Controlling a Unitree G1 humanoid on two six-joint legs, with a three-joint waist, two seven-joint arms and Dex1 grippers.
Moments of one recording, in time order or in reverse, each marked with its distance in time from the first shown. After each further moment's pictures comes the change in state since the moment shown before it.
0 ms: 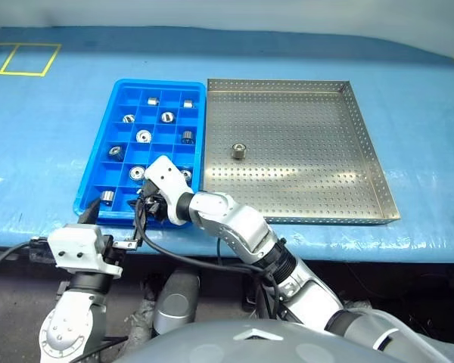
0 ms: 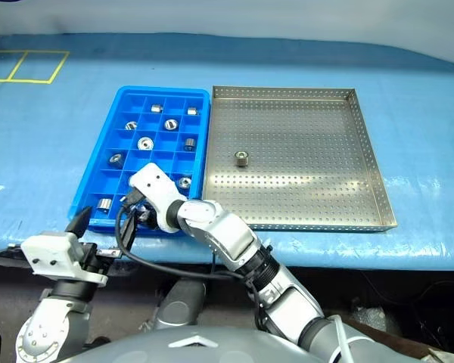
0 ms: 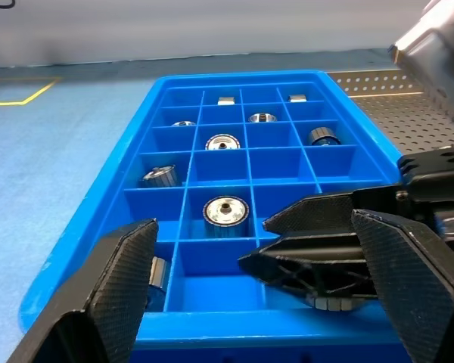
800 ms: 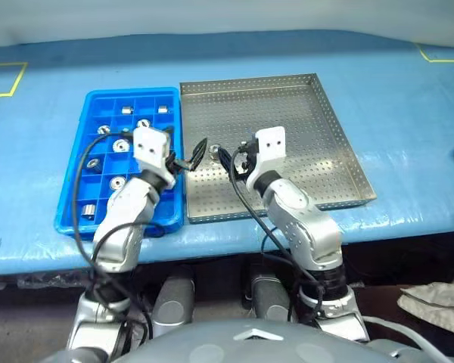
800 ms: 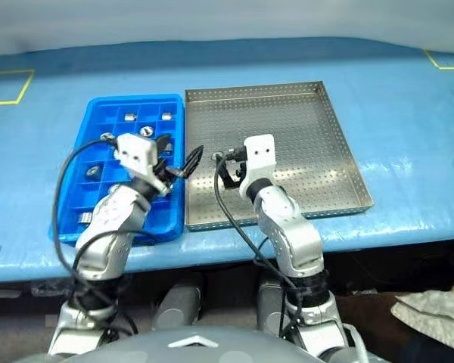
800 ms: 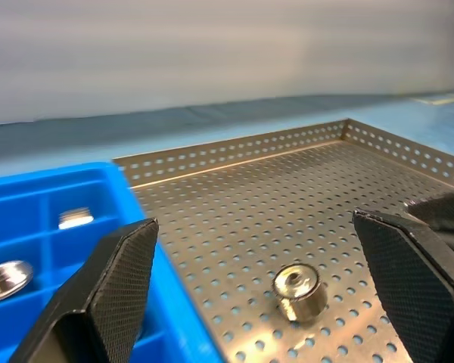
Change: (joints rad) left arm -0.972 0.057 -0.172 0.659 -0.029 0.217 -0.104; right arm 0.262 -0.140 -0.401 -0.425 -0.037 0.052 -0.272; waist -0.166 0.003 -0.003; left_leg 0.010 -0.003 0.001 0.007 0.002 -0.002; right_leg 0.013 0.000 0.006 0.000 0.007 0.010
